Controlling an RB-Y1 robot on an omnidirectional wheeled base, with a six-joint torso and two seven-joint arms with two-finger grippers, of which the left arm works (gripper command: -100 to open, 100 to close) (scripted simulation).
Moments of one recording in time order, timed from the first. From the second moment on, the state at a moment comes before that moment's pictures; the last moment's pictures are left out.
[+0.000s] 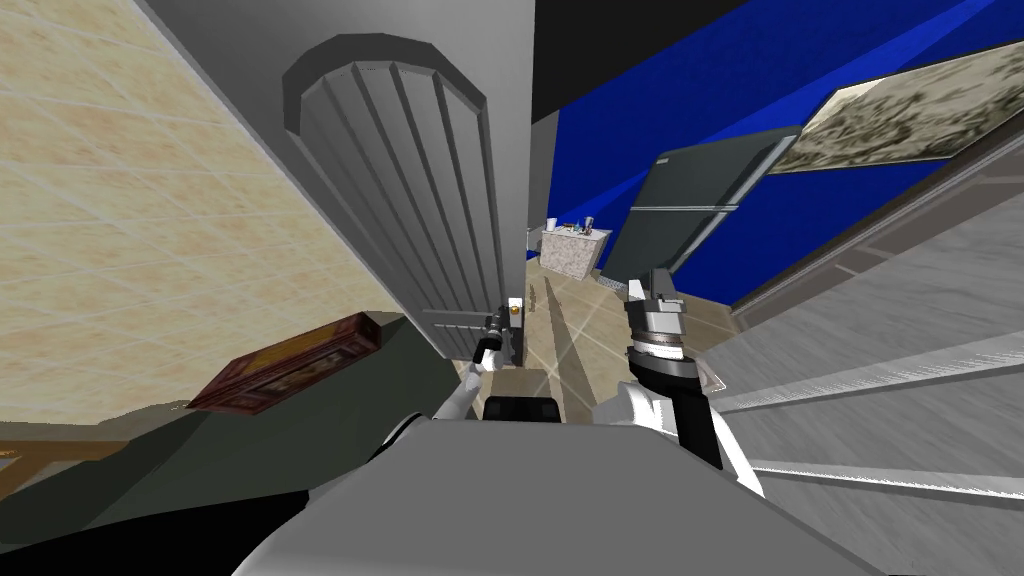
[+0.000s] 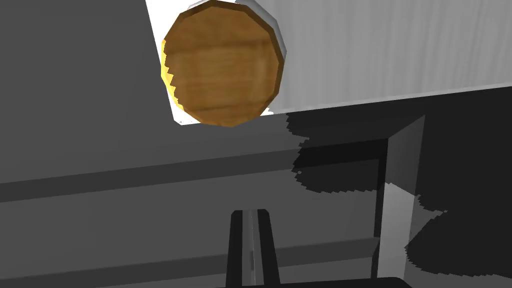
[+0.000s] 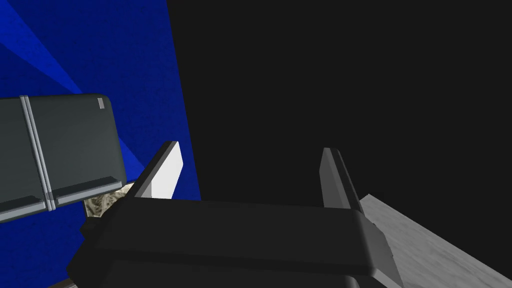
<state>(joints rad) -0.21 0.03 -0.33 -1.03 0.71 -0.45 -0.64</state>
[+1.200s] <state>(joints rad) -0.16 -0.02 -0.56 -1.12 1.01 -0.52 -0.89</state>
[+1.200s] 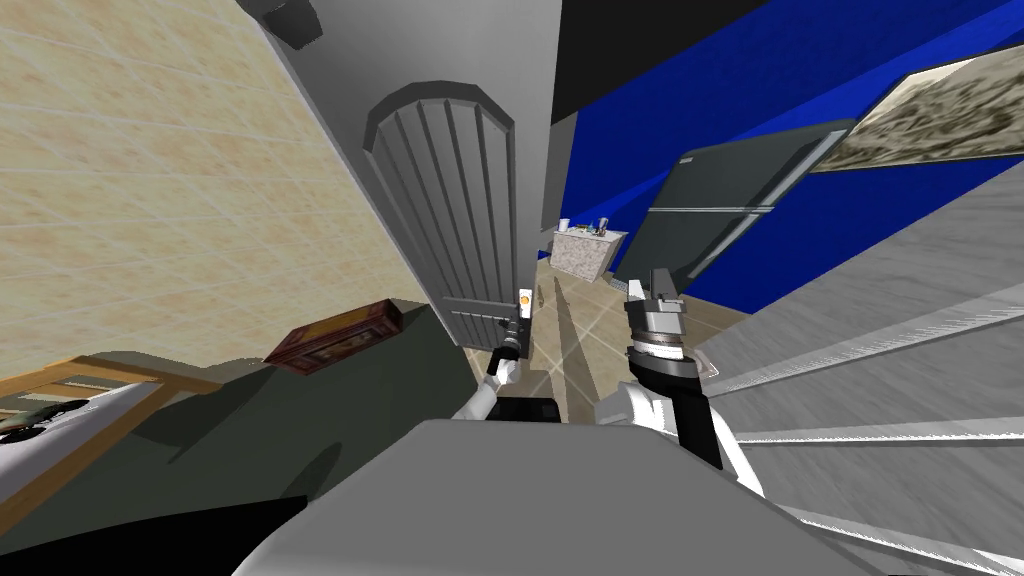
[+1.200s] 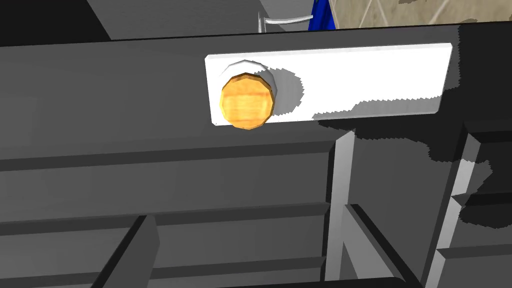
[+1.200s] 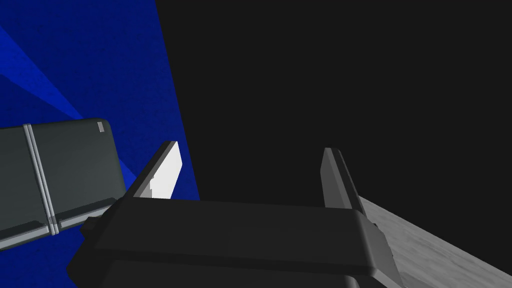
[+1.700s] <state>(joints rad) -0.17 0.03 -0.55 -1.10 1.00 -0.52 -0.88</state>
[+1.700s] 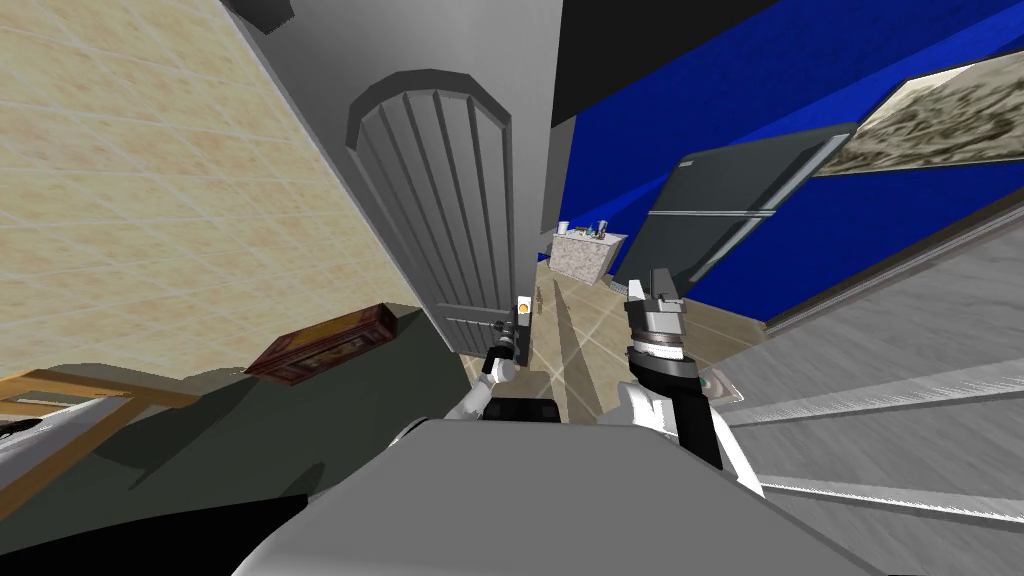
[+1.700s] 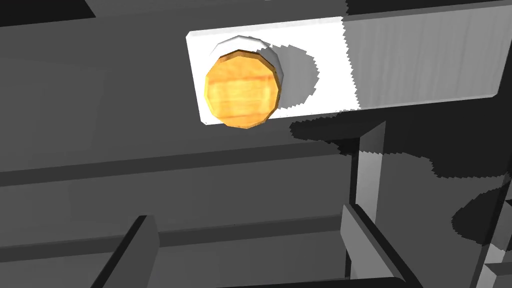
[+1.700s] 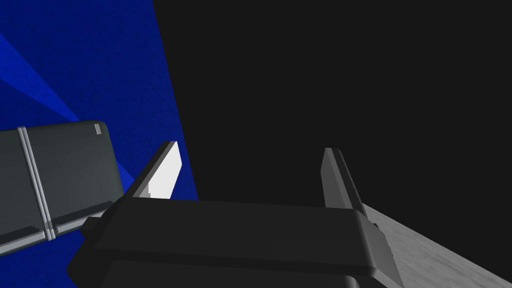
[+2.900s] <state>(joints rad) -0.18 0.00 -0.54 -1.07 1.00 -0.52 -0.87</state>
